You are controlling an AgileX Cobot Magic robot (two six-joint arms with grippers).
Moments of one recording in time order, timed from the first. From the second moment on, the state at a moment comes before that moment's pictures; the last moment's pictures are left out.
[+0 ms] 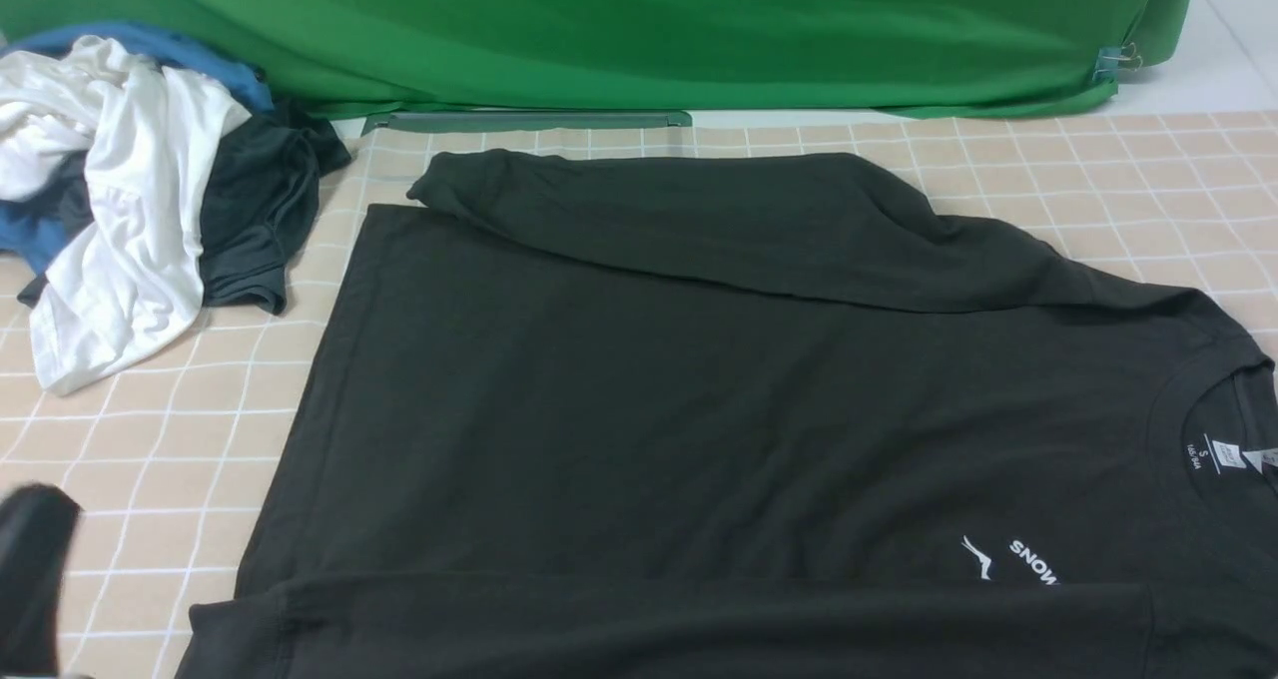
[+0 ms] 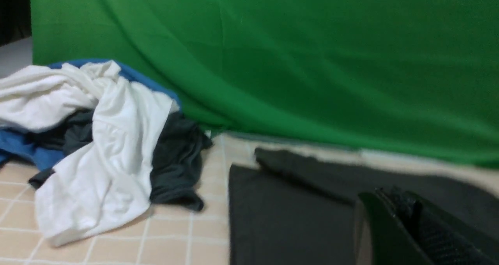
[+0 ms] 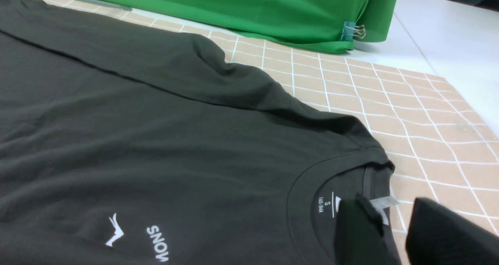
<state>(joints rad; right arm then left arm) 0.00 0.01 0.01 0.06 0.23 -0.21 -0.09 0.00 0.01 -0.35 -0.04 0.11</state>
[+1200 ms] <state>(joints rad) 0.06 0.68 -0.79 0.26 0.80 -0.22 -0.09 1.33 -0.63 0.00 0.82 -0.14</state>
